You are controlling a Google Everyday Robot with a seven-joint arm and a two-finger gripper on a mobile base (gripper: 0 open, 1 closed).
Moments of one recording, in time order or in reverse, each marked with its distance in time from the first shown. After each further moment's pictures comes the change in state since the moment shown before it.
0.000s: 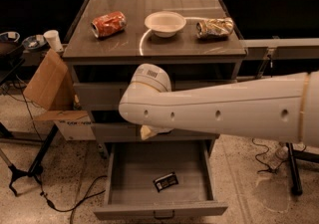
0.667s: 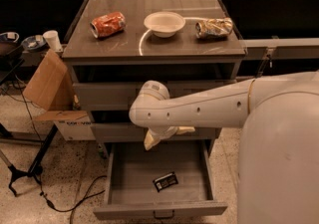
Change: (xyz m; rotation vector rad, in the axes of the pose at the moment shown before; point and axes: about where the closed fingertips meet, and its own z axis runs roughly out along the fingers) arm 0.004 -0.035 0.118 0.042 -0.118 -0.149
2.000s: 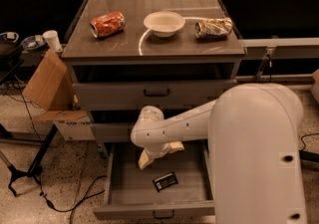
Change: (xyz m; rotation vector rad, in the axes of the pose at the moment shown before) arm -0.018 -0.066 0.101 0.099 -0.049 -0.100
